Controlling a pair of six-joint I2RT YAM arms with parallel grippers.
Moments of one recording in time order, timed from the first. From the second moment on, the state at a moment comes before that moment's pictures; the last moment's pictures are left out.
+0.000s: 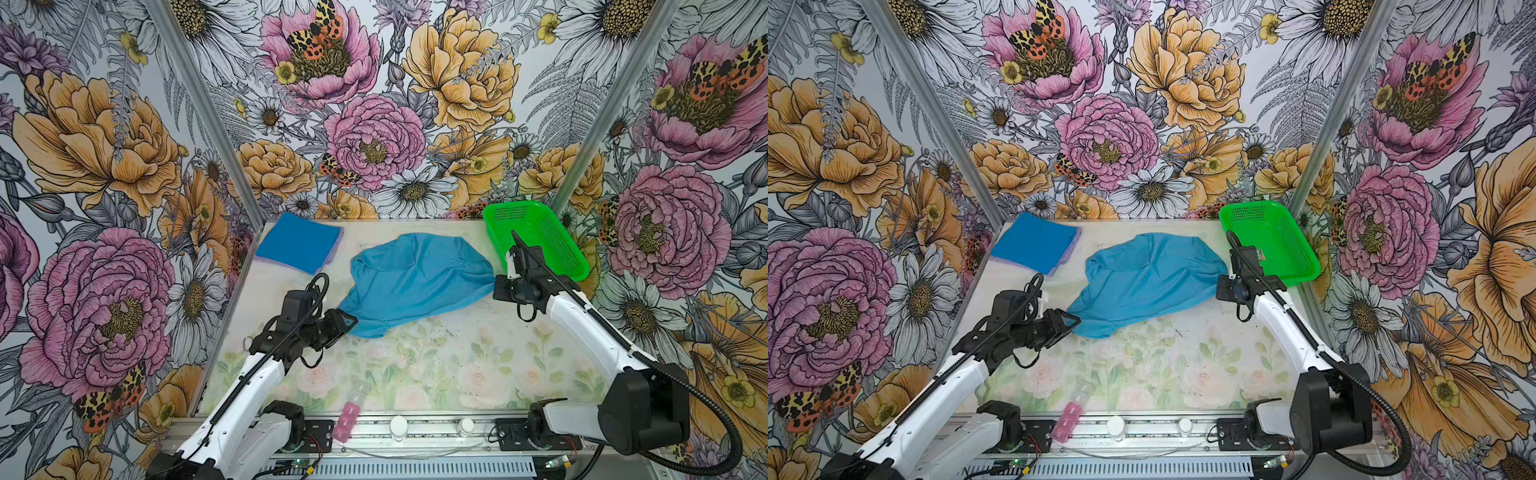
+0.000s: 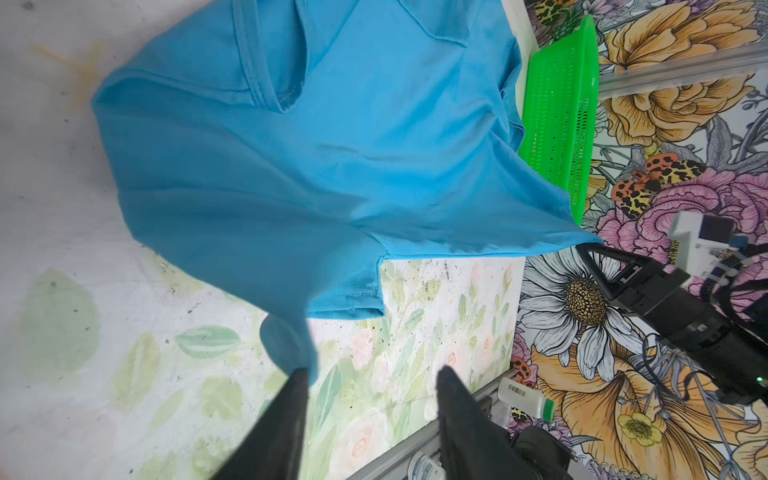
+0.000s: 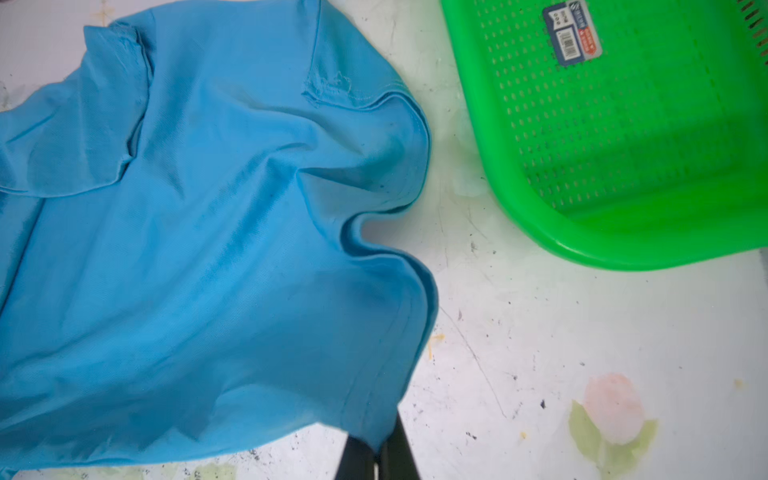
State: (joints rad) left arm -0.23 0.90 0.59 -0.51 0.47 -0.82; right arm 0.14 1.33 1.00 -0.68 0.01 0.26
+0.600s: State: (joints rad) left arm -0.49 0.91 0.47 -0.62 0.13 -0.90; right arm 0.14 1.41 1.00 -0.72 0.01 0.24
